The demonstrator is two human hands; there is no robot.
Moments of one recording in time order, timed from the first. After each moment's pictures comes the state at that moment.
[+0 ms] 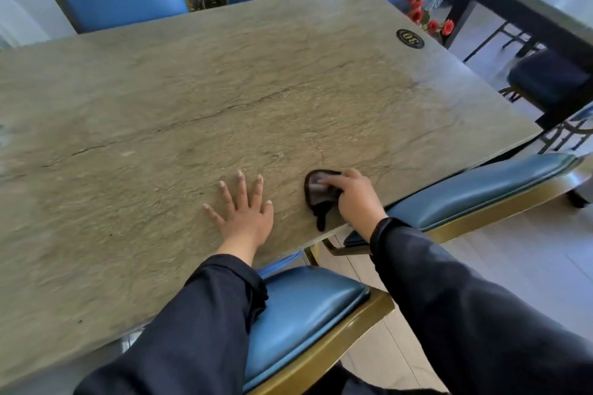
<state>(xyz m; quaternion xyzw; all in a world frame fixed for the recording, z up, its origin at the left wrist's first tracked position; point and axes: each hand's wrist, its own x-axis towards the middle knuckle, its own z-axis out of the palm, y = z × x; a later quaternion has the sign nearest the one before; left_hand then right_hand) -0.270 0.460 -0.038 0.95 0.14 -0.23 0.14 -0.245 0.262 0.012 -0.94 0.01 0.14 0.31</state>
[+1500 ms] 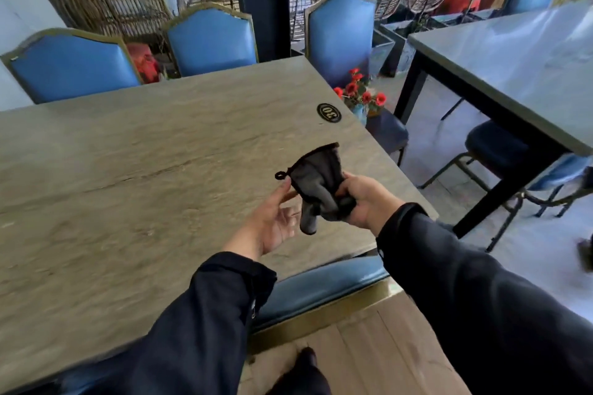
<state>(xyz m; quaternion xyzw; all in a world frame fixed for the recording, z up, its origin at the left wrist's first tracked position) -0.097 0.137 0.038 0.49 0.22 -0.23 0.81 -0.067 -0.024 0.091 -0.51 0.21 0.31 0.78</state>
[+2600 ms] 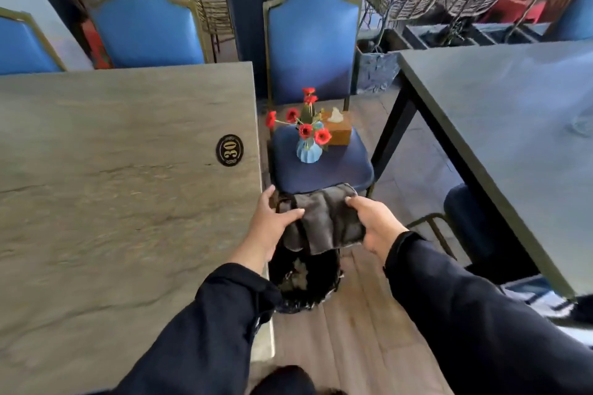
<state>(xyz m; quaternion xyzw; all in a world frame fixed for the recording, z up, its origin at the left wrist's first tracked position) 0.182 -0.172 -0.015 0.60 0.31 -0.02 0.74 0.249 -0.338 0.011 -0.64 0.23 0.27 0.68</state>
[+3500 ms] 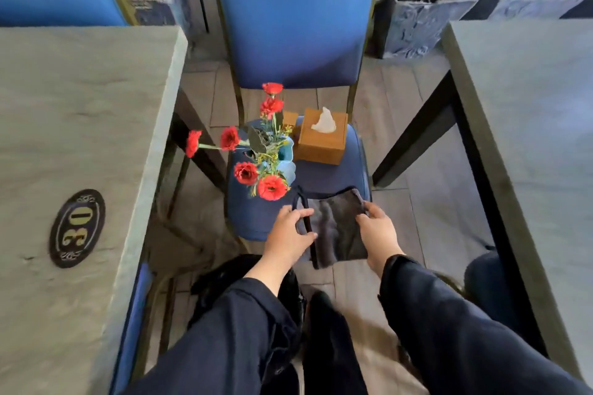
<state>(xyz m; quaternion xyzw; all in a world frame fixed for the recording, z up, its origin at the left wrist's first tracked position) 0.499 -0.241 -0.163 0.83 0.27 -0.13 0.47 0.577 -0.382 -0.156 -0.77 0.20 0.29 0.53</state>
